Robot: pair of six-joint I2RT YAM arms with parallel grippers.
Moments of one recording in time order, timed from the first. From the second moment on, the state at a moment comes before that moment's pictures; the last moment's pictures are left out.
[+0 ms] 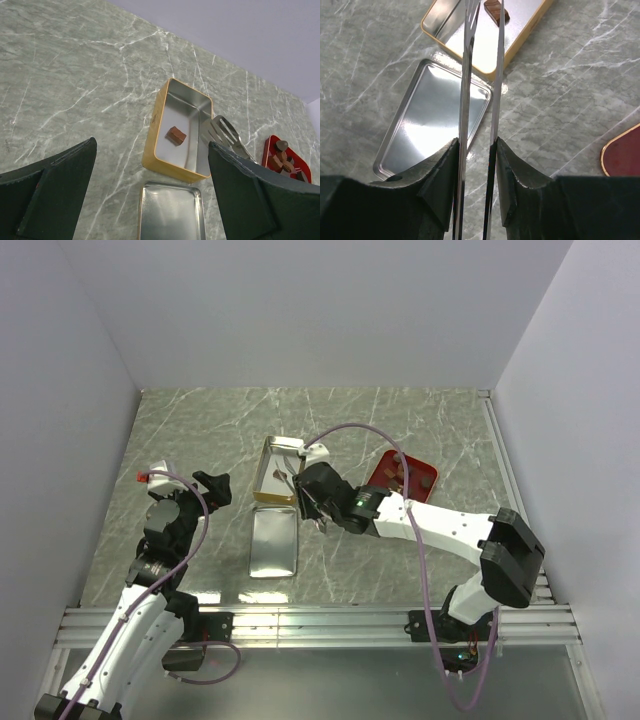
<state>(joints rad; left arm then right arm) -0.24 0.52 0.36 0.04 -0.20 -0.52 1.02 1.54 1.13 -0.29 0.34 0.46</state>
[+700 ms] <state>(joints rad) -0.24 0.53 0.36 0.04 -0.20 -0.52 1.02 1.12 0.92 -0.61 0.57 0.70</state>
